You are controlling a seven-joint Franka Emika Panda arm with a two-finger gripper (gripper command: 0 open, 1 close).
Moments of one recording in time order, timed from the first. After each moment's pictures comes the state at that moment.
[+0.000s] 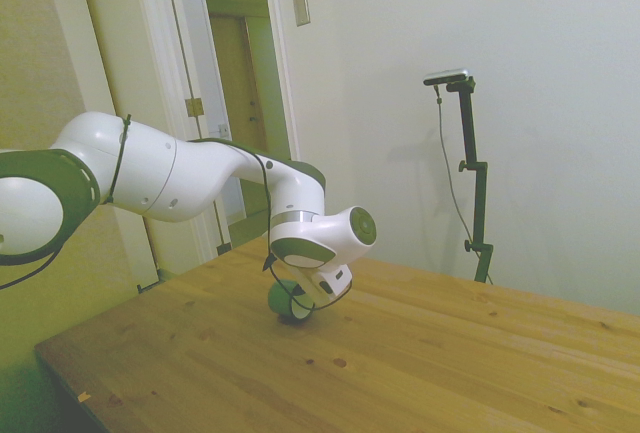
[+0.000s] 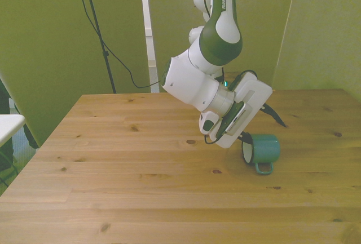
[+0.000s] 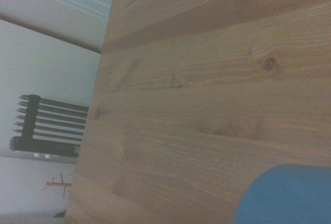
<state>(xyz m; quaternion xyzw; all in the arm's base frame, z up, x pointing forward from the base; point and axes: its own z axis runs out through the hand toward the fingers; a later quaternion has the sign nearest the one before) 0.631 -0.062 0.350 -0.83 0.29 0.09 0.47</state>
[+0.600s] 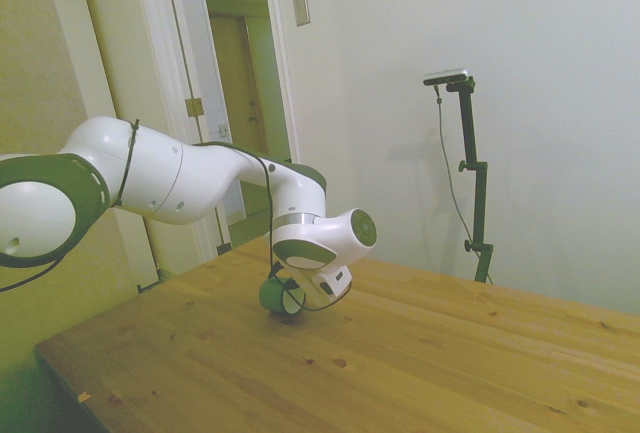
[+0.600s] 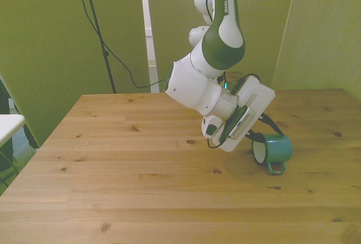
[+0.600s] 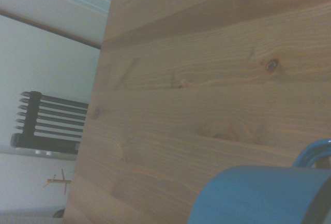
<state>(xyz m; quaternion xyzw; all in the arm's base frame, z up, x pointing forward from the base) 0.639 -0.056 0.346 -0.83 0.29 0.09 0.47</state>
